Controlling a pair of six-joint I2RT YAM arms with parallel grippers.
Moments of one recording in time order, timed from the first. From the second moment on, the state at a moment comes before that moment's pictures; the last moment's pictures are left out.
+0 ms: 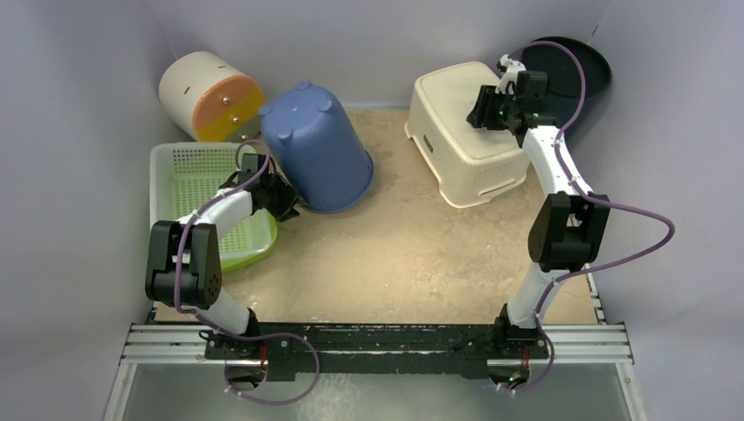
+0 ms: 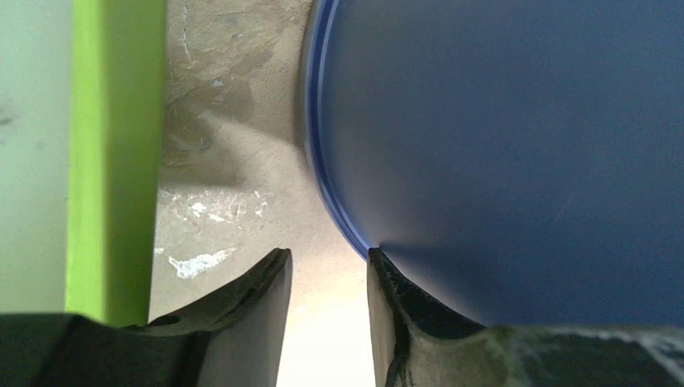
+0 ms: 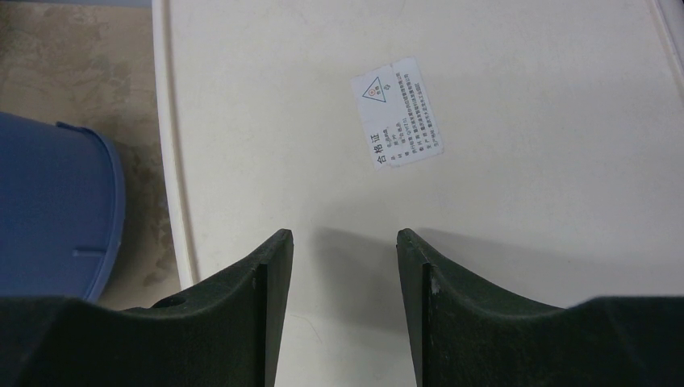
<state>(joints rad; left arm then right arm) -0.07 1.58 0.90 -0.29 0.23 -0.90 -0.03 1.85 1.68 -0.39 -0.28 0.07</state>
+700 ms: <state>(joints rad) -0.19 1.58 1.29 -0.56 -0.07 -0.68 -0.03 1.83 1.66 -0.41 -0.28 0.07</state>
